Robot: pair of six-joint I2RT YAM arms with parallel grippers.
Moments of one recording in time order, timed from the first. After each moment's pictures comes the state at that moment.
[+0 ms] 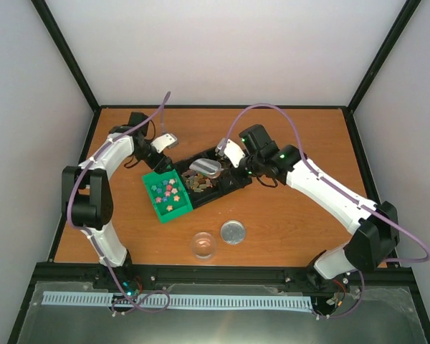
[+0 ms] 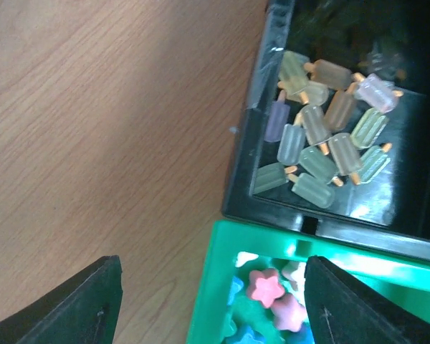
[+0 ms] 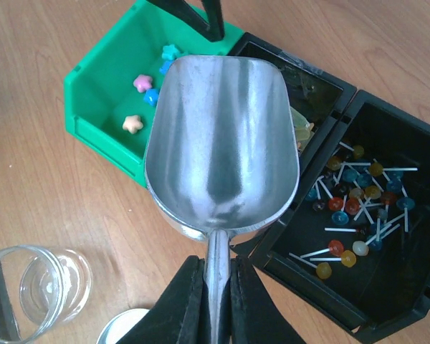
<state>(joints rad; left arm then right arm) -0.11 1.77 1.36 -0.85 0.40 0.64 0.69 1.47 1.32 -0.71 -0.31 -0.23</state>
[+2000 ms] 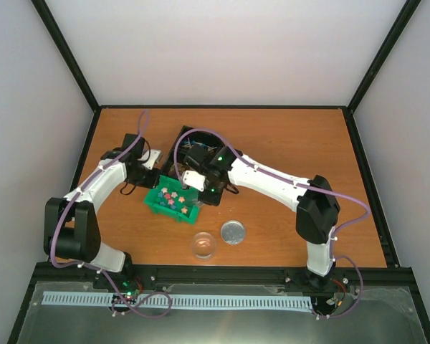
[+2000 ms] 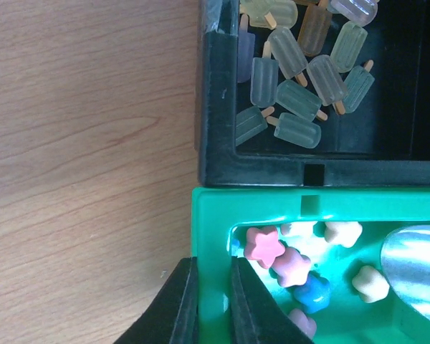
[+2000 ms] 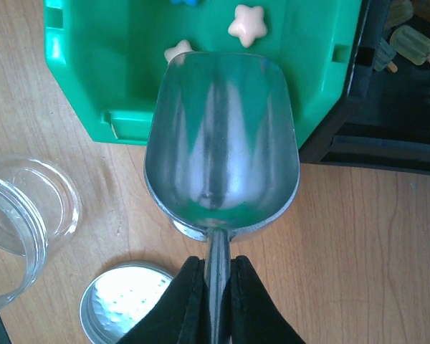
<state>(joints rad) -0.13 1.48 1.02 -0.78 0.20 0.07 0.96 1.89 1.67 -1.09 -0.06 -0.38</state>
